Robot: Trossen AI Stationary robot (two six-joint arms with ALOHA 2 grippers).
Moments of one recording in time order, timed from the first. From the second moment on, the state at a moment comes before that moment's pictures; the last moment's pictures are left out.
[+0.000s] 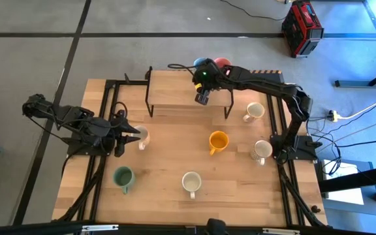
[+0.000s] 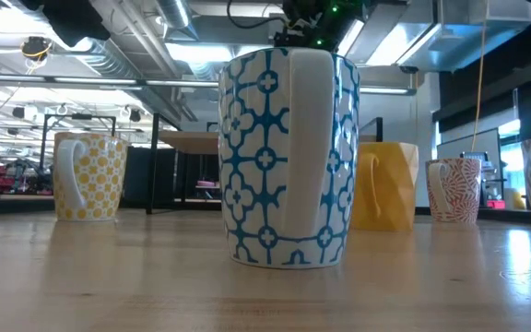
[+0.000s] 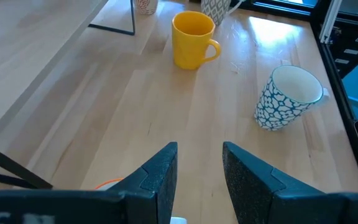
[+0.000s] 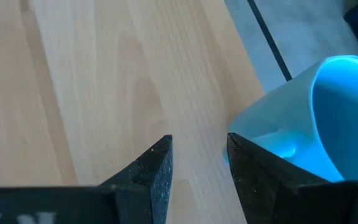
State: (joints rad) left arm -0.35 0.65 0.79 -0.75 -0.38 -0.41; right arm -0.41 1.82 1.71 -0.75 0.18 -0.22
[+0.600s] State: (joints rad) left arm -0.35 0.65 0.79 -0.75 -0.38 -0.41; right arm -0.18 1.72 1.85 -0.97 0.11 0.09
